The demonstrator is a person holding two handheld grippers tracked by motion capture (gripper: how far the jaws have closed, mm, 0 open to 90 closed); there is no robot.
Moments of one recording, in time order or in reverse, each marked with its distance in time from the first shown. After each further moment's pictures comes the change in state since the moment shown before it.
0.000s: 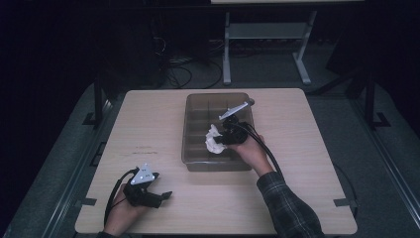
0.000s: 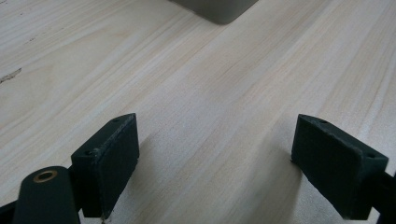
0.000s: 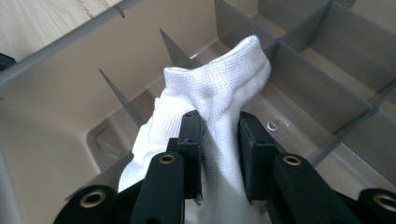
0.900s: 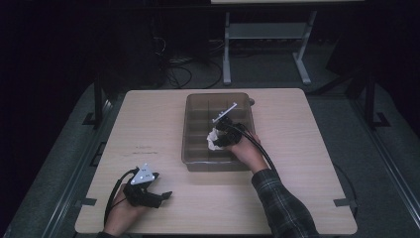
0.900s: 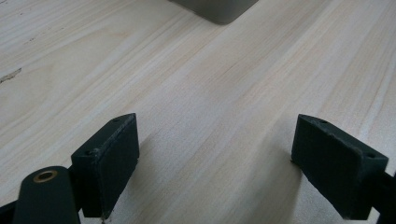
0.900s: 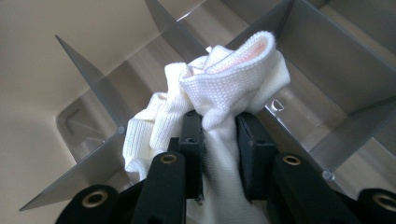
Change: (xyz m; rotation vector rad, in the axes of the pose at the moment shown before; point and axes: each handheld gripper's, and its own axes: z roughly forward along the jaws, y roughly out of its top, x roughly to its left) left arm 0.000 0.000 0.000 -0.003 -0.001 -0.005; right arm -0.001 0.005 0.025 0.155 -0.028 0.003
